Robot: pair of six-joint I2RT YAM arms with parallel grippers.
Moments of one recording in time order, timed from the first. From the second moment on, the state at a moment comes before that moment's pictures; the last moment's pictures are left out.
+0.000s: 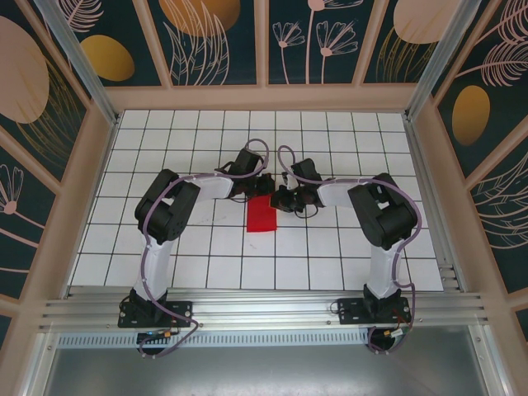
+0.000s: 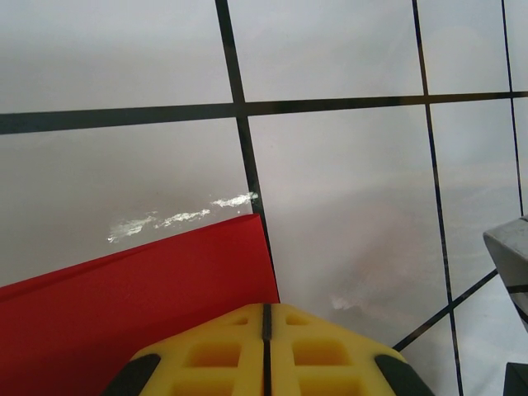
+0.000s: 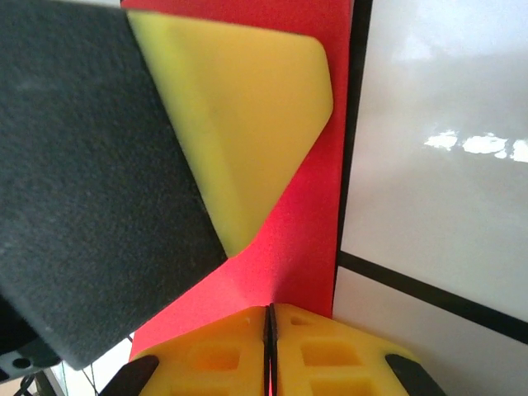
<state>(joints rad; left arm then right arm) -0.58 2.14 1.32 -0.04 0.34 -0.64 0.52 1.93 1.01 -0.04 -0.55 0.66</state>
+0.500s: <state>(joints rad) -0.58 2.14 1.32 -0.05 0.32 -0.64 0.60 1.83 0.86 0.00 -0.54 0.71</state>
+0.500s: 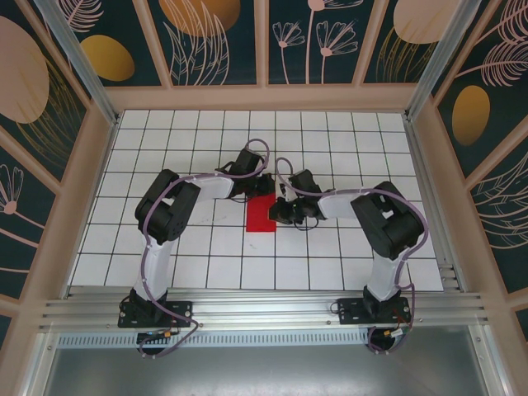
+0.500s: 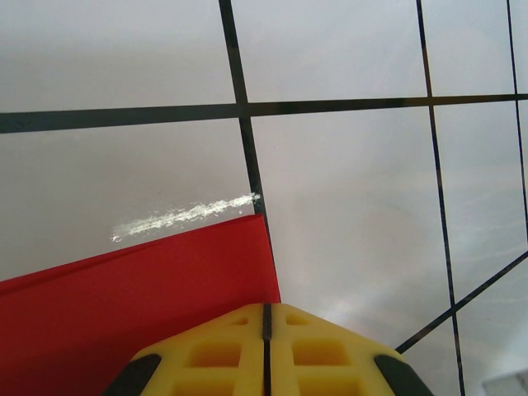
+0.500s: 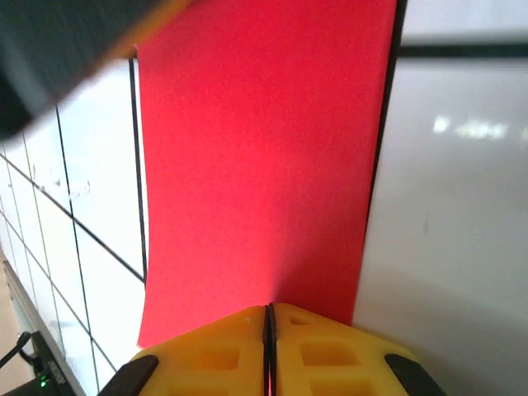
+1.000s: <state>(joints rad) -0.58 2.14 1.32 -0.05 0.32 -0.64 0.65 1.67 0.73 -0.03 -0.54 0.78</state>
